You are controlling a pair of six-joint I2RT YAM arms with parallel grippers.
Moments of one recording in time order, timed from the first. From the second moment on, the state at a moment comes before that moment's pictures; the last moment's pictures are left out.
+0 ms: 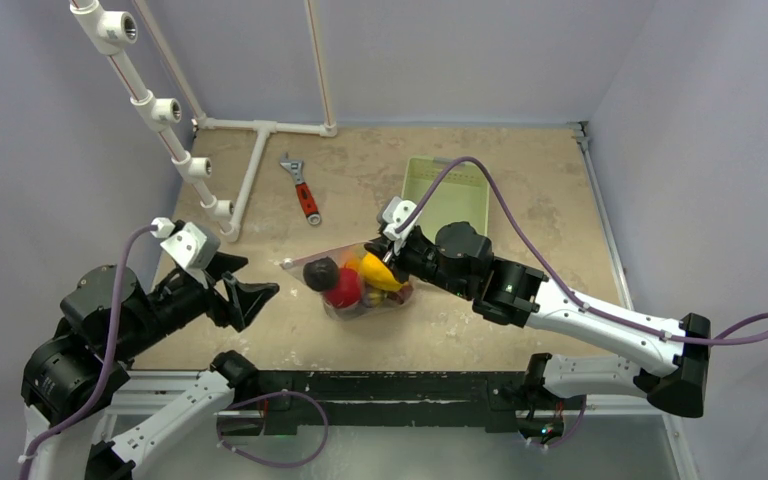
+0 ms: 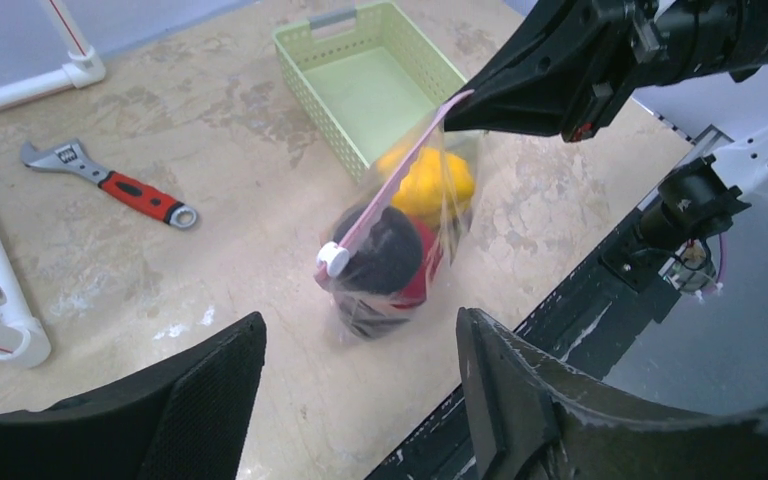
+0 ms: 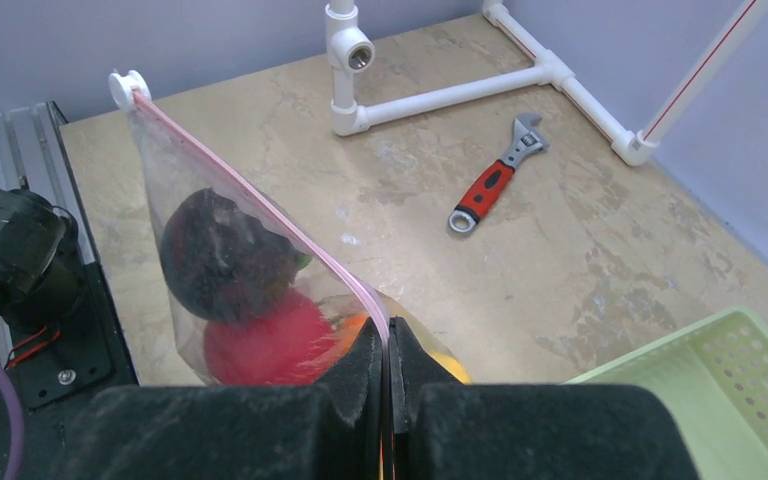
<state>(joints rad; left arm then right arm) -0.62 0.55 1.37 -1.07 0.13 -0.11 1.11 1.12 1.04 -0.08 0.13 -0.09</state>
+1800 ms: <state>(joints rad) -0.62 0.93 1.24 -0.88 0.60 0.02 1.18 1.15 1.17 -0.13 -0.04 -0.15</state>
